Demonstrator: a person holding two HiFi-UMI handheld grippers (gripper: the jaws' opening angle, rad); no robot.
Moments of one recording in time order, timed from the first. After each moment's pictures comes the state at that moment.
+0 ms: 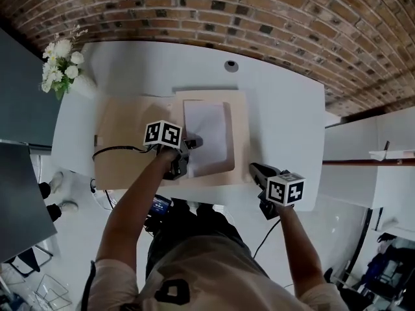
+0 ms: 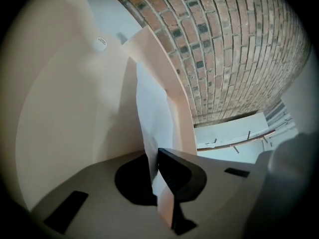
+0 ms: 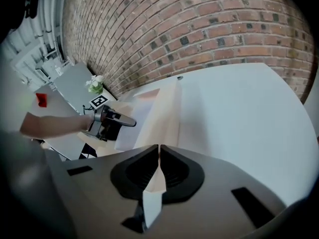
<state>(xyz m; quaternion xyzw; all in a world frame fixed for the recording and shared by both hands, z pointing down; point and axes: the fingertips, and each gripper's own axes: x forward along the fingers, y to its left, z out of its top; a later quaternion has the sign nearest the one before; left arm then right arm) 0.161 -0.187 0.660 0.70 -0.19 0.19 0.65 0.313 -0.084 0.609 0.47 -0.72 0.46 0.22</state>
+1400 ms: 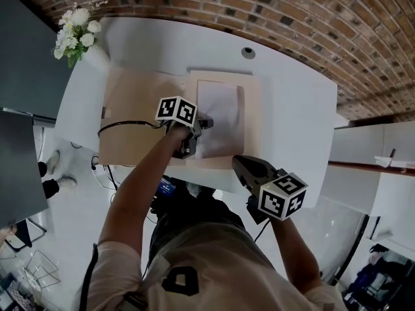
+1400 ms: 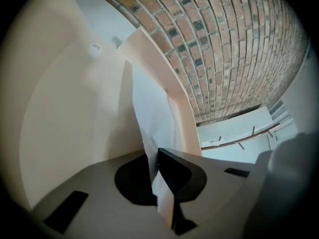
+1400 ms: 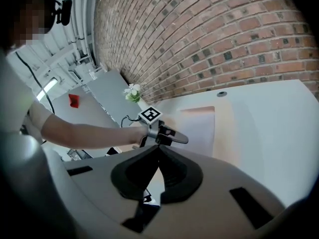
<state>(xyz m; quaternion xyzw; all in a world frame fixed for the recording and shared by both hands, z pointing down) 0.164 -0.194 0.661 0.72 -0.21 0.21 0.63 0.204 -0.081 0.508 0.37 -0.82 0.41 0.15</state>
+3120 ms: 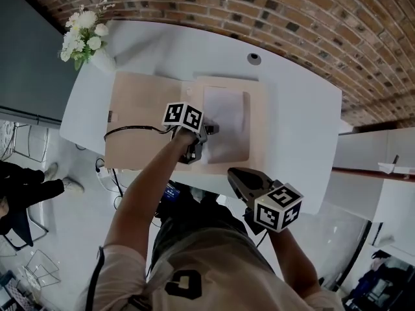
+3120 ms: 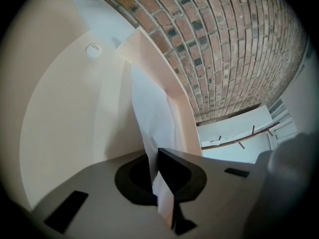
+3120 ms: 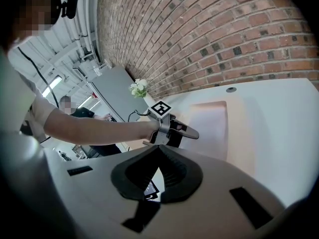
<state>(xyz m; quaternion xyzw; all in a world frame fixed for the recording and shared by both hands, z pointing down) 0.164 -0.191 0.663 0.72 -0.21 0.21 0.63 0.176 -0.061 0.507 0.34 -0.83 0.41 0.16</state>
